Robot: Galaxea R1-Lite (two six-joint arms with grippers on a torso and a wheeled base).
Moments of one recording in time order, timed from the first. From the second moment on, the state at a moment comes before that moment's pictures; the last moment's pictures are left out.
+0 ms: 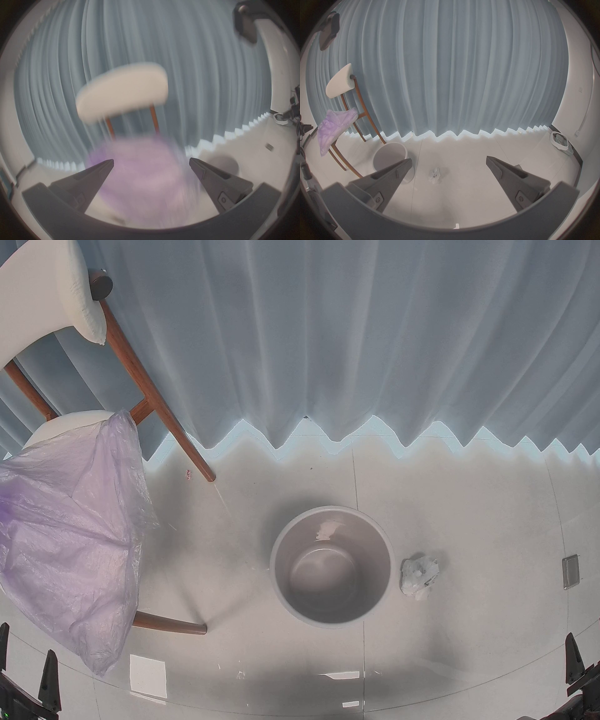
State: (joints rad) left arm 0.00 0.02 -0.06 -0.10 0.01 0.09; right arm 0.00 0.02 -0.02 0.00 -0.06 0.01
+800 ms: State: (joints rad) left arm -0.44 0.76 -0.83 -0.12 0.19 0.46; right arm 0.00 0.02 -0.02 0.00 -0.06 0.02
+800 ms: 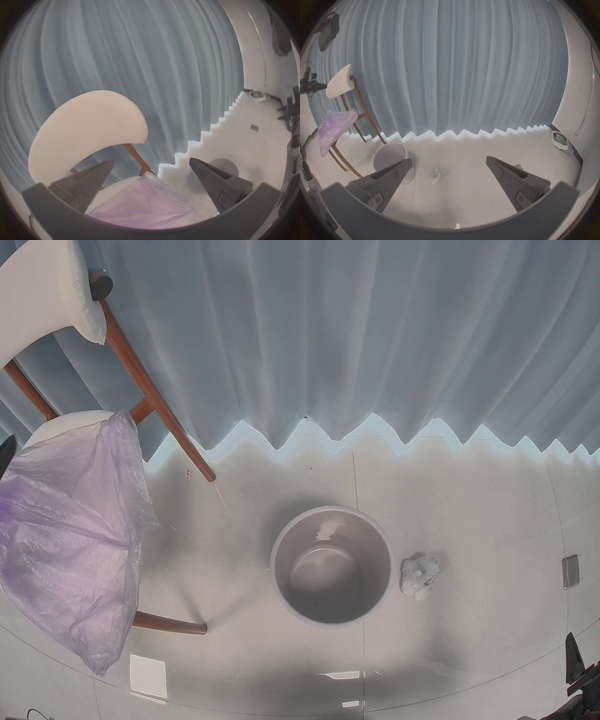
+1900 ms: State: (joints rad) left arm -0.63 0.91 -0.63 -0.06 0.40 0.76; right arm 0.00 0.02 -0.02 0.00 -0.06 0.02
